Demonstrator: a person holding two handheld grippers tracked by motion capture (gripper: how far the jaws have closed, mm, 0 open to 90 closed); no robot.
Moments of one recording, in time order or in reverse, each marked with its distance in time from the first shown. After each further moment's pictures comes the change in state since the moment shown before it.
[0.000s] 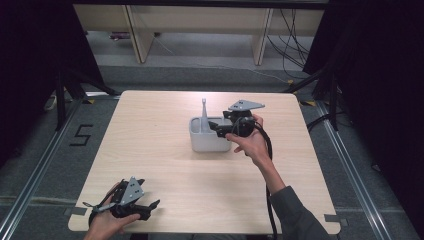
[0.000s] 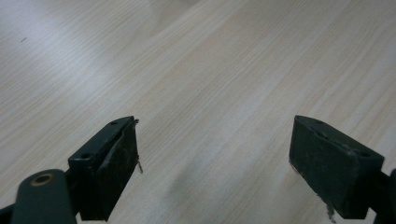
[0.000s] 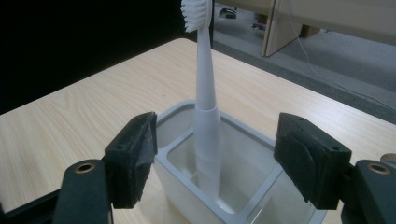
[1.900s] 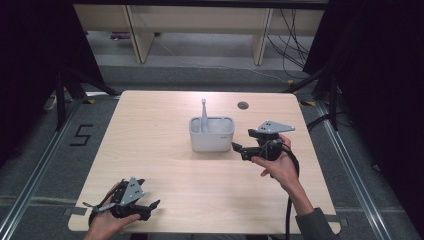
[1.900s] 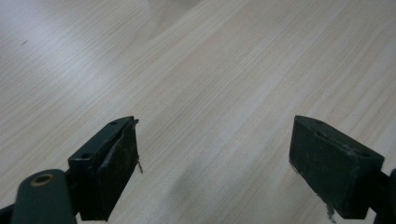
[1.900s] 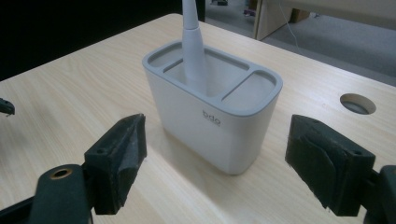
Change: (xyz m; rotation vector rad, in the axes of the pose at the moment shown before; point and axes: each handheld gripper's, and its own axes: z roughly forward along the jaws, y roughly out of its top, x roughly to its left) left arm 0.000 0.001 -0.001 0.003 -0.004 0.013; right arm -0.002 -0.052 -0.073 0.033 -0.043 0.025
